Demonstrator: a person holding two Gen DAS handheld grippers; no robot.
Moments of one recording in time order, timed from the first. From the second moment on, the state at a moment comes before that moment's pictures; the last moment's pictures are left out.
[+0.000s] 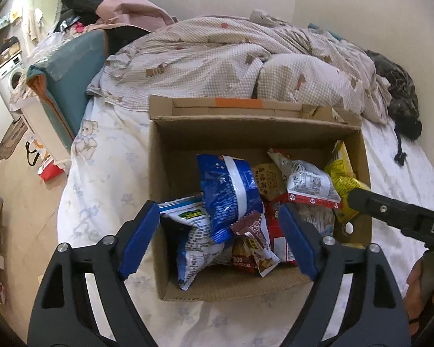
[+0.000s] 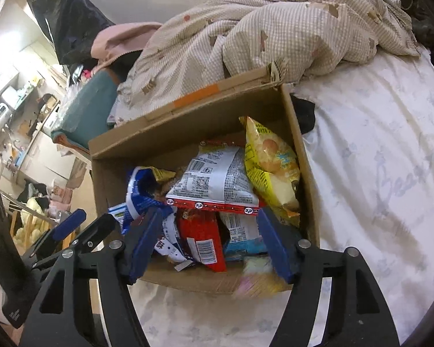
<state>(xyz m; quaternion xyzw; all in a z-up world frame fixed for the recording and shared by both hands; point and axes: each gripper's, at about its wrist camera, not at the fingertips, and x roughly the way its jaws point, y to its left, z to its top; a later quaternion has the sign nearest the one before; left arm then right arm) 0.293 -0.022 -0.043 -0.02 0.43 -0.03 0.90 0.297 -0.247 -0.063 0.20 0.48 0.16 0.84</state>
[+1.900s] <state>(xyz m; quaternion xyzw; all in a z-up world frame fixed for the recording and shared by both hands) 0.113 0.018 0.004 -0.02 0.31 0.01 0.95 0.119 -0.224 -0.006 0.06 0.30 0.06 0.95</state>
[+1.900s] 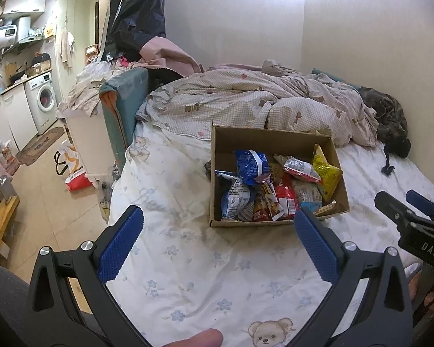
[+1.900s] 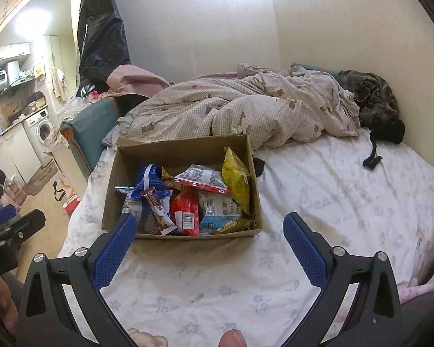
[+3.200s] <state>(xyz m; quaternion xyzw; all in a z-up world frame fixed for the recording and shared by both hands) 0.116 0.021 0.004 -0.03 0.32 0.01 0.95 0.118 -0.221 -0.006 0.05 0.30 0.06 0.95</state>
